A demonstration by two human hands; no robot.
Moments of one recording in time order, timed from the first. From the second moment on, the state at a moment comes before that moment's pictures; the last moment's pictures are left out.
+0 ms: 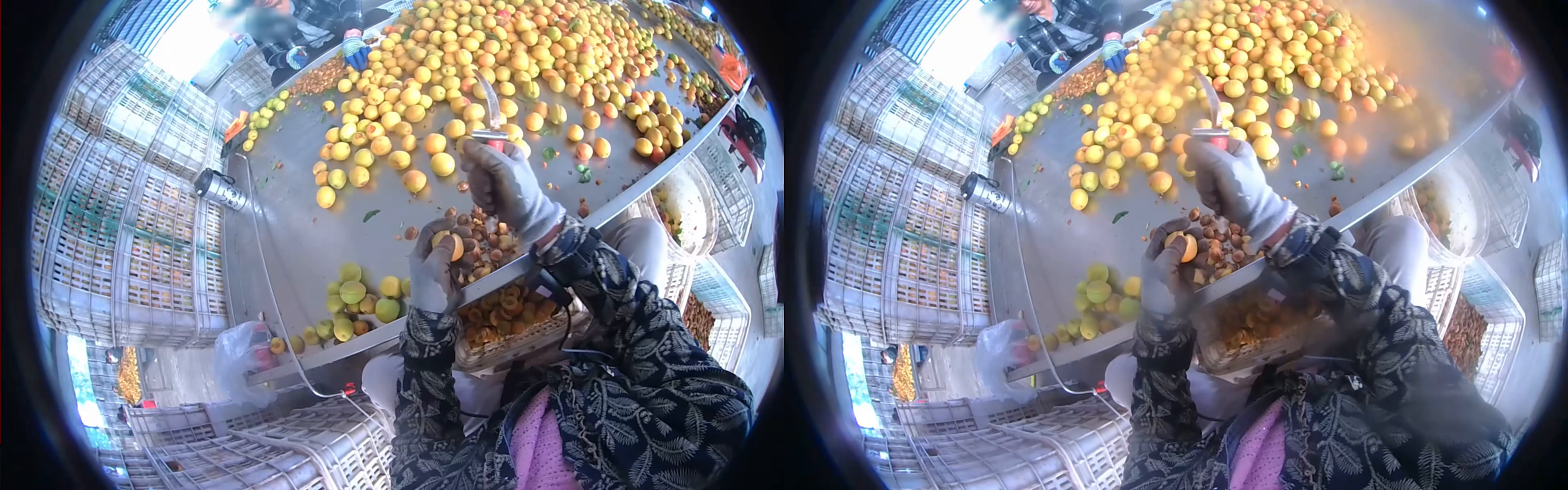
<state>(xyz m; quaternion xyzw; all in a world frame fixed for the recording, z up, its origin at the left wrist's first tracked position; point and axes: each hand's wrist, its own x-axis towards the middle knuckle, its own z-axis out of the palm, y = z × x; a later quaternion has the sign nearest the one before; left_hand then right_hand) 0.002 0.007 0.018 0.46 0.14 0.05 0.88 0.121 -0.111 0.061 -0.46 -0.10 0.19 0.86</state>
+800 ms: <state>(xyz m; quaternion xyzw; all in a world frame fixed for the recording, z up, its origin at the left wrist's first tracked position) -0.002 0.005 0.027 0.66 0.01 -0.10 0.74 0.214 -0.179 0.021 -0.93 -0.28 0.05 0.25</state>
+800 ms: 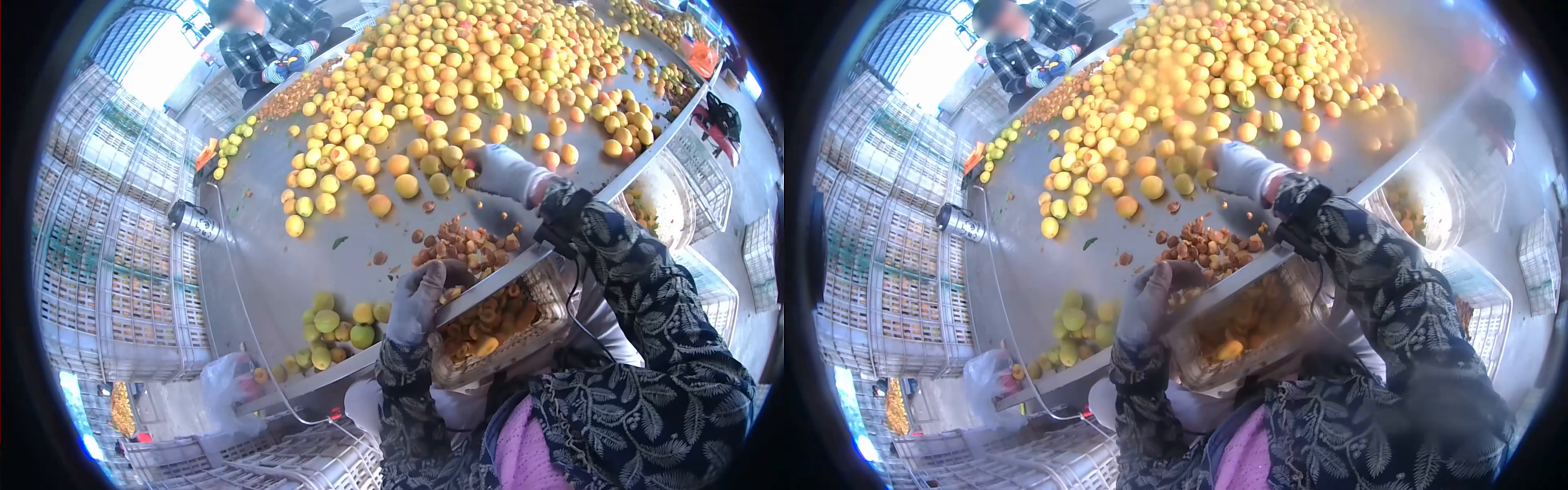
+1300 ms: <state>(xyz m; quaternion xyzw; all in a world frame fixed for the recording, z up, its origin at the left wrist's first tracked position) 0.006 0.009 0.031 0.74 0.04 0.24 0.63 0.142 -0.146 0.073 -0.67 -0.18 0.44 0.57</state>
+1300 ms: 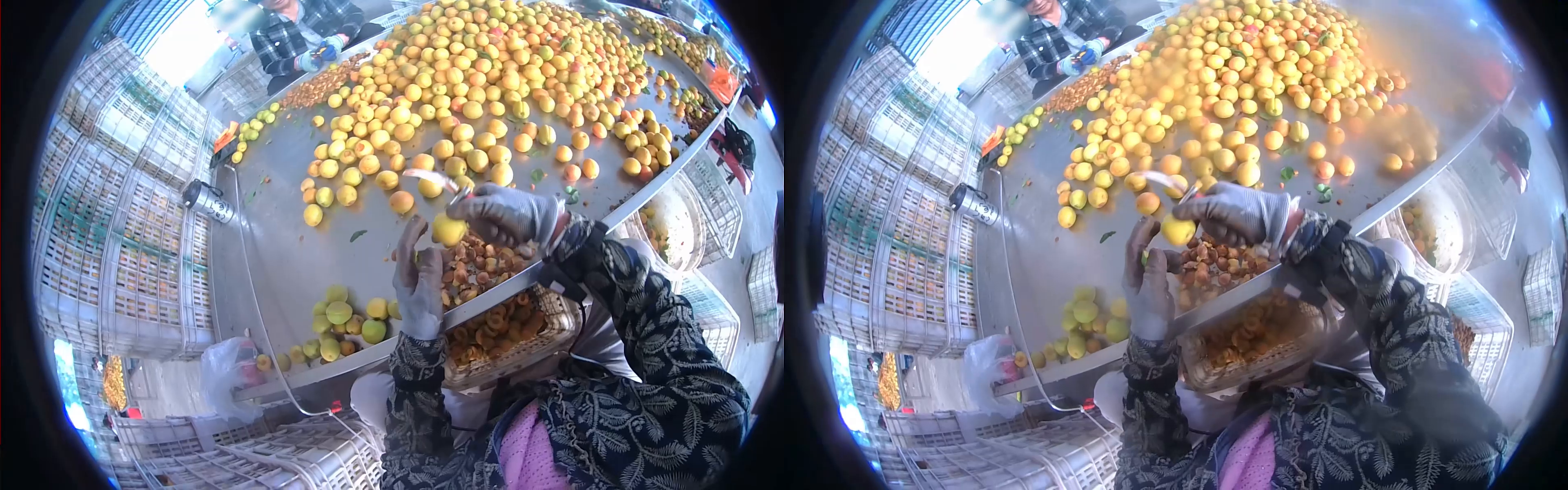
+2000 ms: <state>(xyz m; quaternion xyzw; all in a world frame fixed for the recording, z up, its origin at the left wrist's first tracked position) -0.003 0.011 0.021 0.42 0.02 0.16 0.89 0.061 -0.124 0.055 -0.71 -0.35 0.14 0.59</state>
